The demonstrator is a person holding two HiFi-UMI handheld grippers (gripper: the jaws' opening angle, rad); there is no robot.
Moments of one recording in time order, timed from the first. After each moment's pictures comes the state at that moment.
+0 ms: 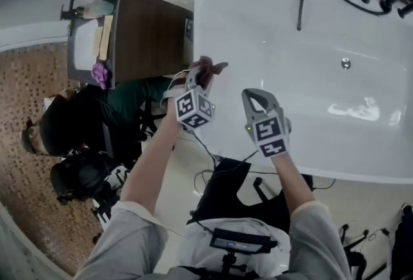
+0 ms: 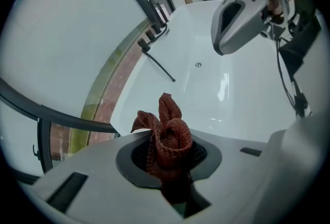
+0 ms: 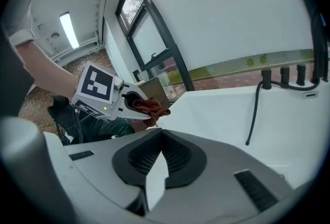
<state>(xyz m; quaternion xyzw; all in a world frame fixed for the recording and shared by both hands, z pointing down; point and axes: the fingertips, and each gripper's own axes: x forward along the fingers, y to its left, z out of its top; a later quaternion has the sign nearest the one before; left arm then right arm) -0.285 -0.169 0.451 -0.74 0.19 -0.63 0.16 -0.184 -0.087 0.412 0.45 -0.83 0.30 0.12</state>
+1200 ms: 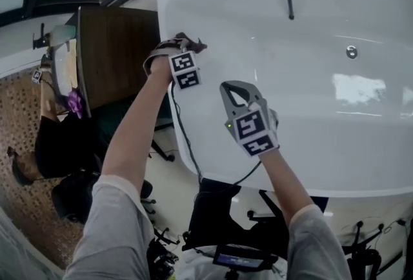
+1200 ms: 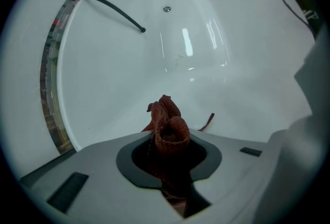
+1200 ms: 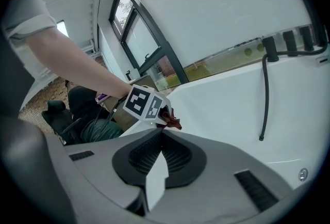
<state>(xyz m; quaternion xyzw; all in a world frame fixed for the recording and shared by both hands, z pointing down) -0.311 -0.303 0.618 -0.57 -0.02 -0.79 0.24 -0.197 -0.155 0.498 0.45 -0.83 0.33 0.08</state>
